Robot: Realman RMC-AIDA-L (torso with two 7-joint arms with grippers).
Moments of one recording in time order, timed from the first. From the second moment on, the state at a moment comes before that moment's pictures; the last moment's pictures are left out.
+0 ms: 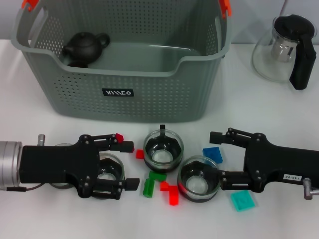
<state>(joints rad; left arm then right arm) -0.44 -2.10 0.62 0.74 2.11 1.87 -1.21 0.48 2.09 -0.79 -0.46 -1.86 -1.69 1.13</state>
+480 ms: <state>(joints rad) -0.44 -2.10 0.62 0.74 2.11 1.87 -1.21 0.49 2.08 -0.78 -0.46 -1.88 -1.68 1.15</state>
